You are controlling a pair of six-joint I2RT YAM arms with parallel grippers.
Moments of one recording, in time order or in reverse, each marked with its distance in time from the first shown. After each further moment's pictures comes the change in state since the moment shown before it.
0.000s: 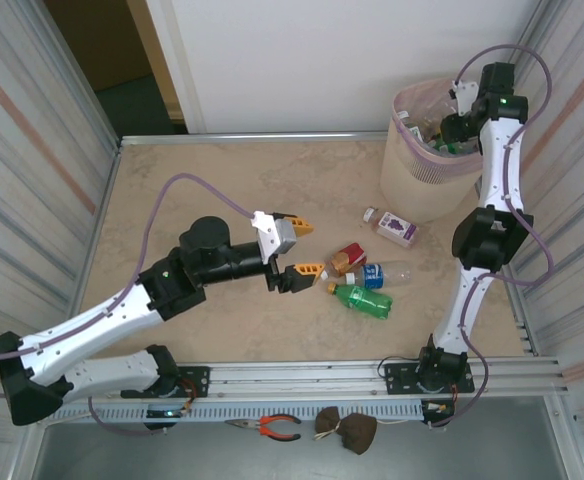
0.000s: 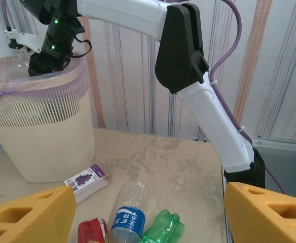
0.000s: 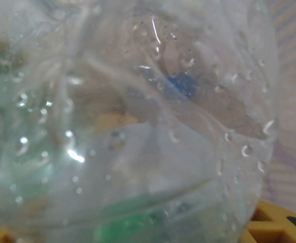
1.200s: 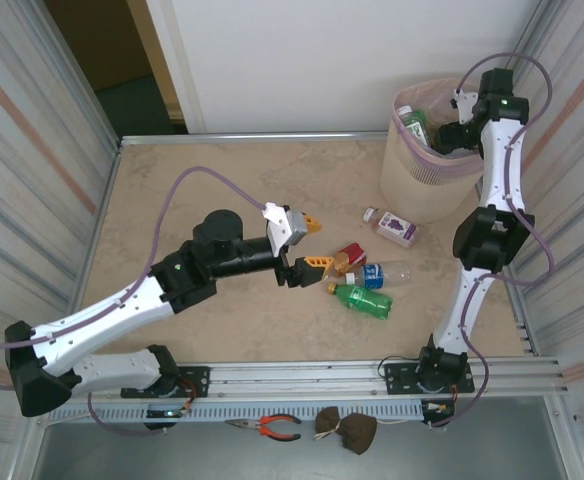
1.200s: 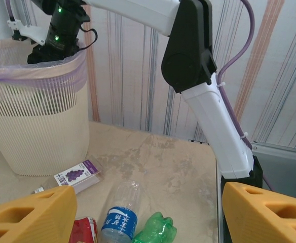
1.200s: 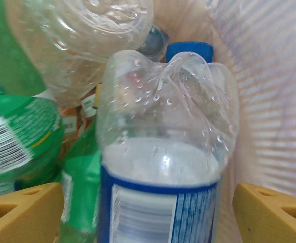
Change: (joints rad) left arm 0.004 0.076 0.046 0.007 -0.001 -0.066; right arm 0.001 -0.029 -0.026 -0.098 0.024 0.048
